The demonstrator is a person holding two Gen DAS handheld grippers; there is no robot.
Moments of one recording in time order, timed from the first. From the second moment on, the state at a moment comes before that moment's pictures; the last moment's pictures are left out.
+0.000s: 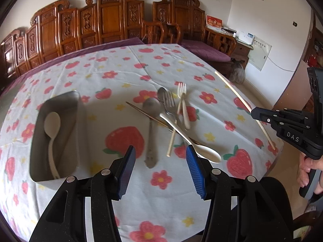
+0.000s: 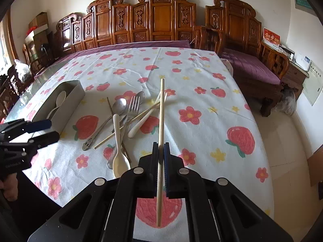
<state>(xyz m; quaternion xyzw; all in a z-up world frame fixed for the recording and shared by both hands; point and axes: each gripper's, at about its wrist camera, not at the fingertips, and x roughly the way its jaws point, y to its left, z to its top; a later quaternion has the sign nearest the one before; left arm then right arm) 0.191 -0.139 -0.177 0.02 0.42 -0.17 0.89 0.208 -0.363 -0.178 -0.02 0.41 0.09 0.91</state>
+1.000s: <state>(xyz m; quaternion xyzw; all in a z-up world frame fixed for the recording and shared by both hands) 0.213 -0.219 -0.254 -0.04 0.55 -0.15 0.82 0.214 -0.389 -0.183 0.01 0.41 0.09 0.91</state>
